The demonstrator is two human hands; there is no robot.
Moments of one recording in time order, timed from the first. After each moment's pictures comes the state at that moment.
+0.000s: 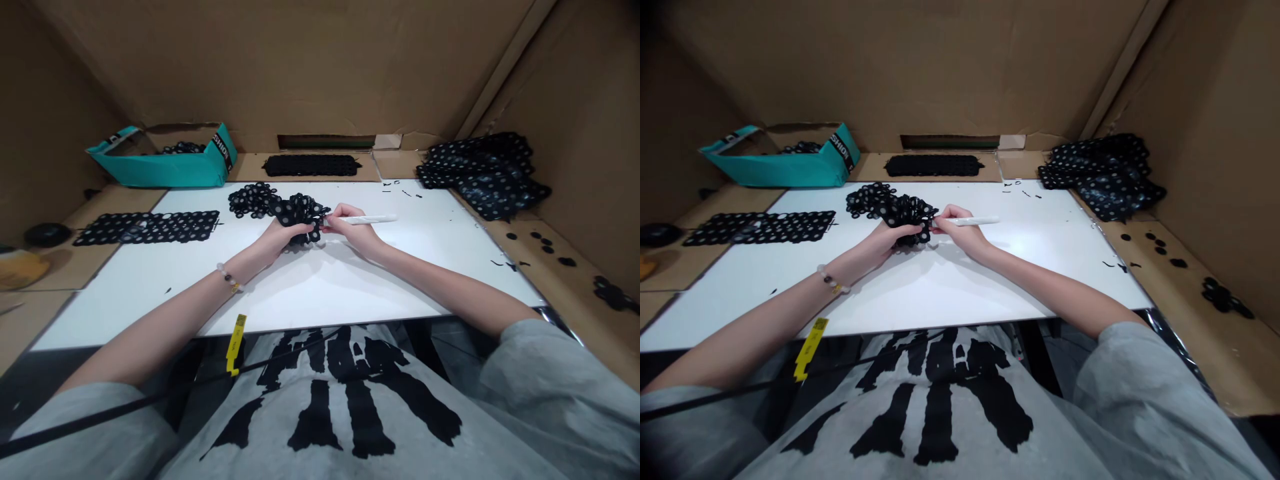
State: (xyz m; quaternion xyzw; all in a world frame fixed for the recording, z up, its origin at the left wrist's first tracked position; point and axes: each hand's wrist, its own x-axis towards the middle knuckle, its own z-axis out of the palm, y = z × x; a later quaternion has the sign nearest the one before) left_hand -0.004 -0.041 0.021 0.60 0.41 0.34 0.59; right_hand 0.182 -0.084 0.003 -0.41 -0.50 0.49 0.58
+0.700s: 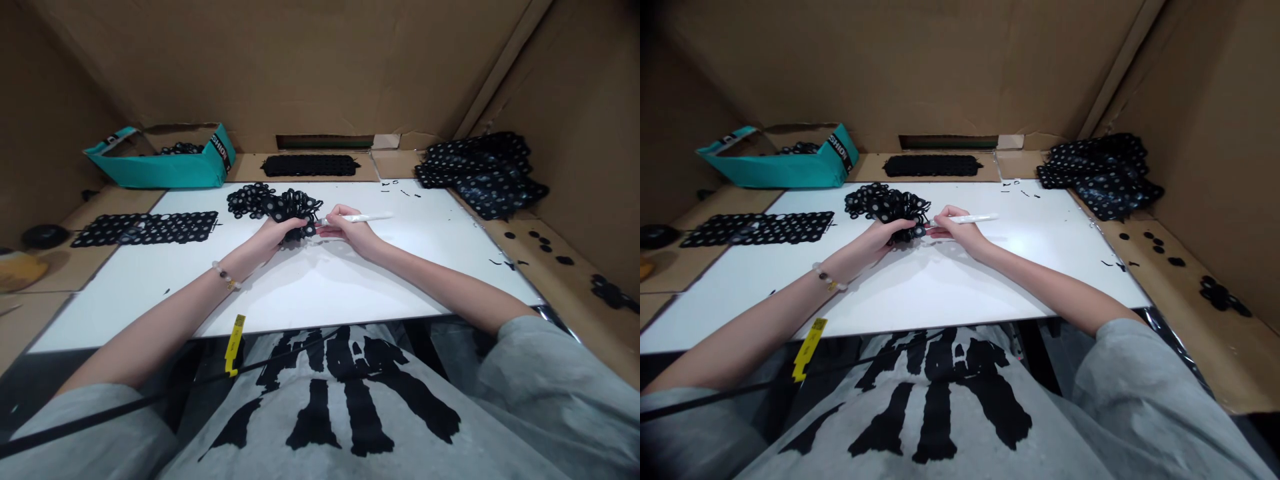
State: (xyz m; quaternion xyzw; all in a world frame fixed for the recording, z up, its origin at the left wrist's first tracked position) left_hand -0.004 -0.036 0.030 0.57 0.44 0.34 0.61; right_hand 0.182 -0.079 -0.001 -0.41 -0.48 0.55 0.55
